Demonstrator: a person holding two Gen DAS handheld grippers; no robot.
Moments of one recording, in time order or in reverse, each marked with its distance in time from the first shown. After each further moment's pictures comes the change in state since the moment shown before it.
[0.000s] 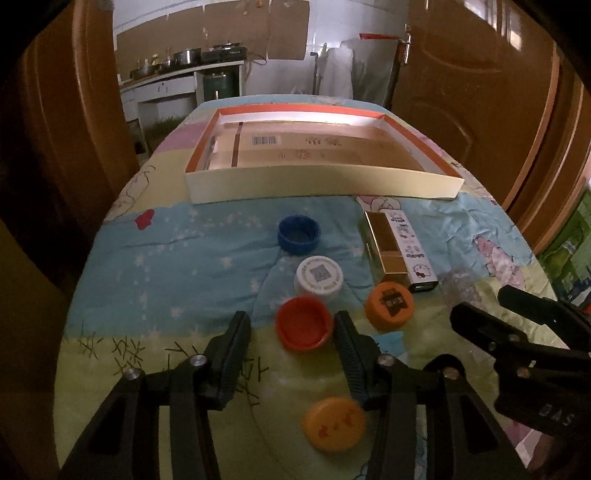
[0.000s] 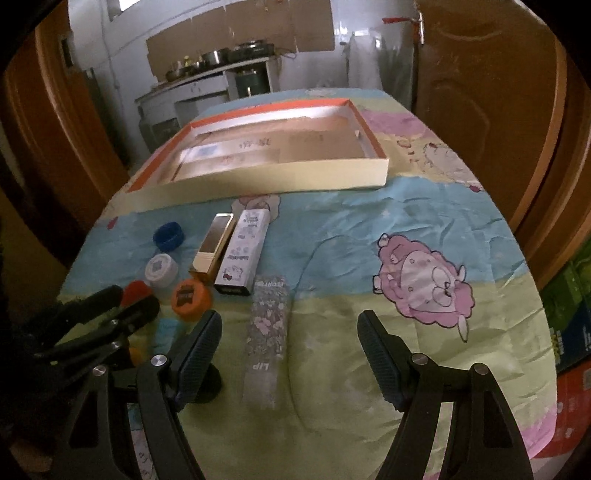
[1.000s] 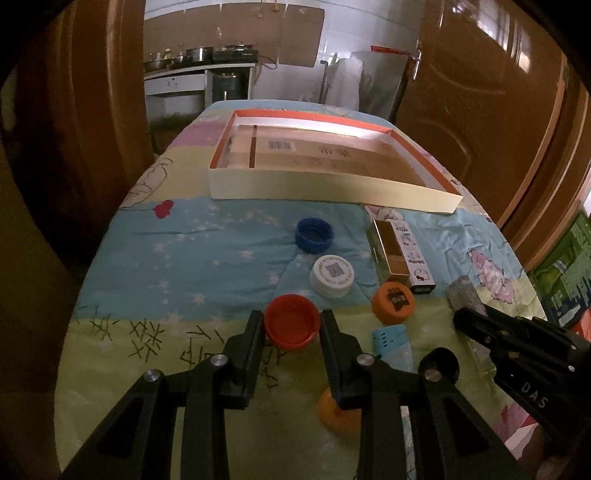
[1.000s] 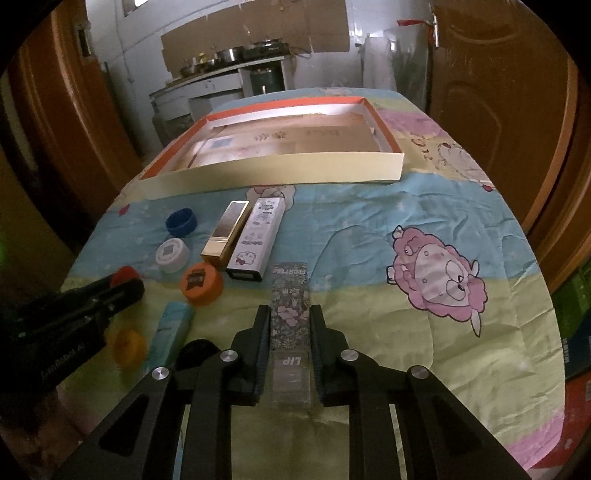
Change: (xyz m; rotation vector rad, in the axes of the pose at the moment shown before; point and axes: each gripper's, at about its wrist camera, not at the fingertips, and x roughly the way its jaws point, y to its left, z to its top) left arm -0.016 0.017 -0.006 -0.086 -0.026 -0.047; right arm -0.002 0.003 -0.012 -0.037 -0.018 0.042
